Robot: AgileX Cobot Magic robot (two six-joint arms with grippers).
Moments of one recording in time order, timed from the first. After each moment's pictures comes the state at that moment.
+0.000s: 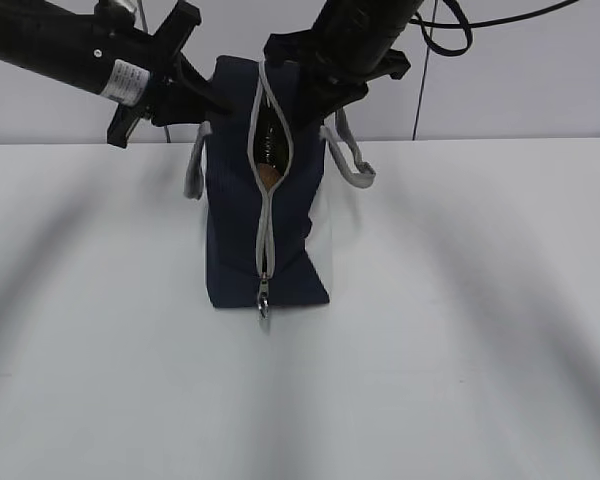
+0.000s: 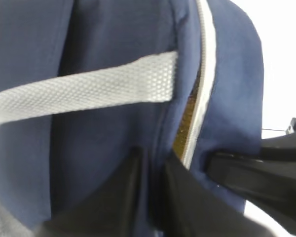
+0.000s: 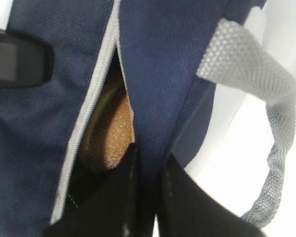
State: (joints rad) left arm -0.15 2.00 -1.63 -1.05 0.94 0.28; right arm 0.35 2.21 -2.25 0.29 1.26 -0.14
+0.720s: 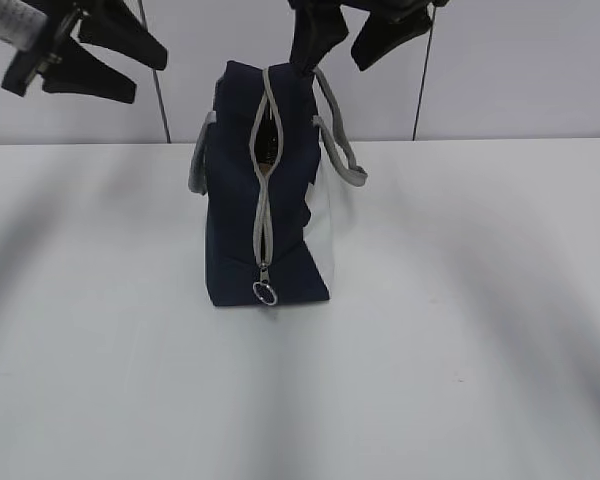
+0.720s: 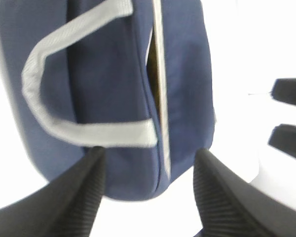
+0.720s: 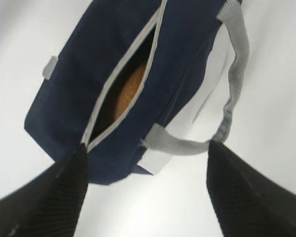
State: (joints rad) left arm -0.06 1.79 -1.63 -0.82 1.15 0.24; right arm 0.39 1.98 -2.12 0.17 1.26 -0.14
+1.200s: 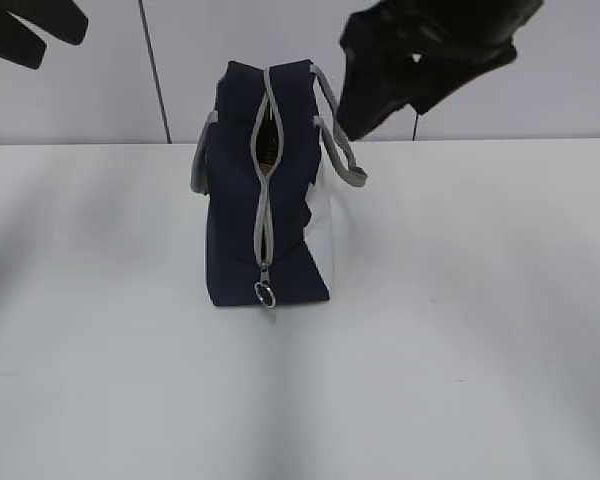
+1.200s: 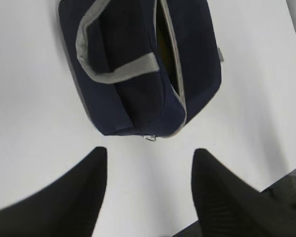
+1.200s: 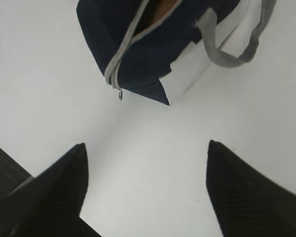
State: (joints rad) left arm -0.10 1.52 -1.59 -0.53 1.24 0.16; right arm 0.49 1.61 -1.66 0.09 1.21 -0.18
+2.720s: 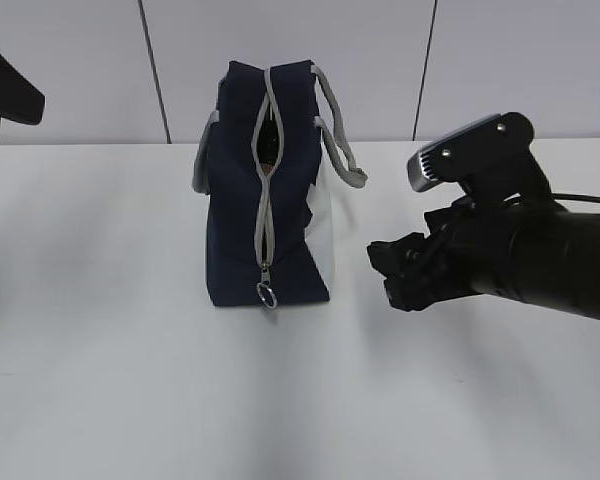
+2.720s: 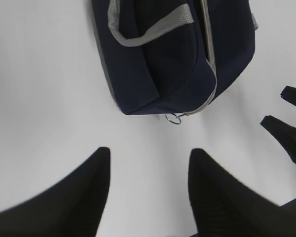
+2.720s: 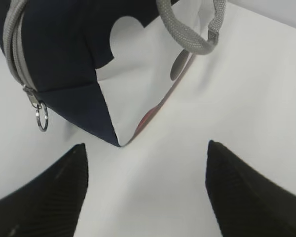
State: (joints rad) left arm -0.11 1.24 -1.19 -0.47 1.01 0.16; right arm 0.49 1.46 -0.63 0.15 -0.17 -0.32
